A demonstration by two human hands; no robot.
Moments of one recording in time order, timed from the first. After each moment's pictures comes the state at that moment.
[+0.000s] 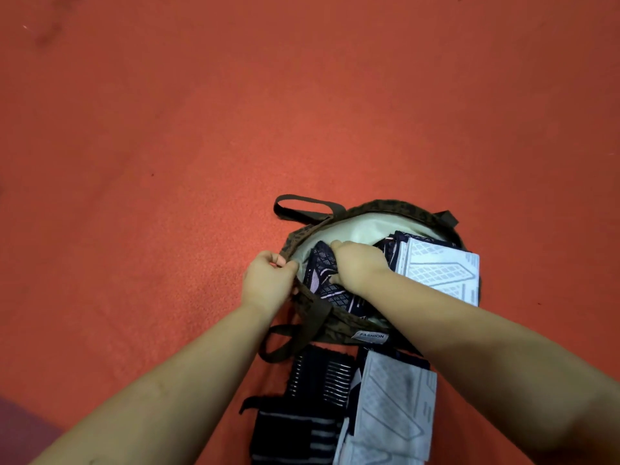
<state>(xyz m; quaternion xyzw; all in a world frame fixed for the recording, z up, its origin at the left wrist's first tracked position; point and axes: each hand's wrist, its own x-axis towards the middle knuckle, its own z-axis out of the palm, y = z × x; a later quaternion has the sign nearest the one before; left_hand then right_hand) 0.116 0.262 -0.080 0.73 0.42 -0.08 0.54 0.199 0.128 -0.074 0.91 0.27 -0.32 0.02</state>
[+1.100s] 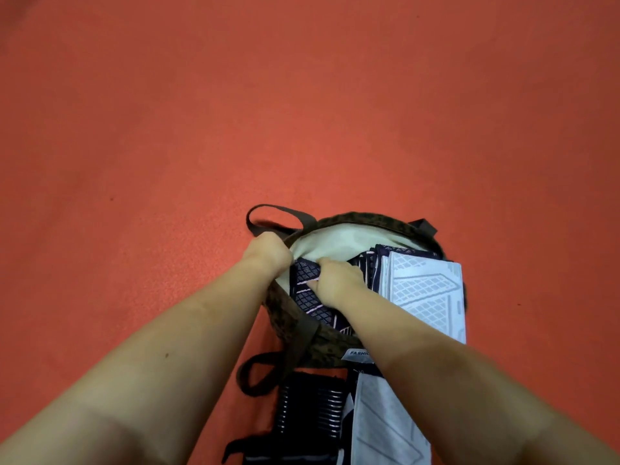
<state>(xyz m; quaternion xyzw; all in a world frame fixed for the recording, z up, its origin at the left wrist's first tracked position) 0.213 0.269 -0.095 0.87 0.26 -0.29 0.30 0.205 0.133 -0.115 0.93 0.09 -0.34 -0.07</state>
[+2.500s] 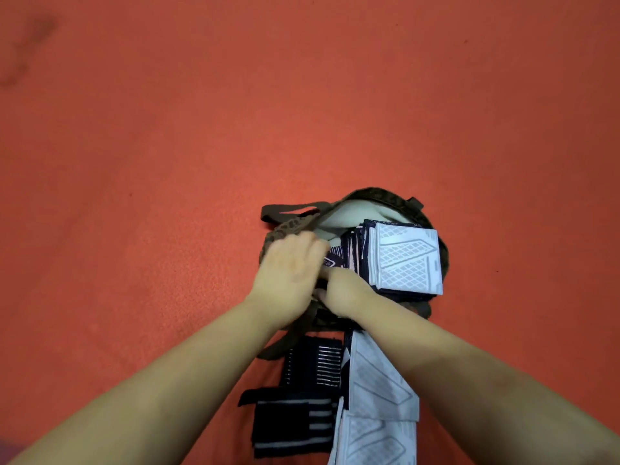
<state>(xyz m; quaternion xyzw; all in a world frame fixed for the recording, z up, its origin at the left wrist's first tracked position) 0.102 0.234 -0.027 0.98 -0.16 0.06 0.13 0.131 0.106 -0.067 0.92 0.15 -0.33 -0.16</state>
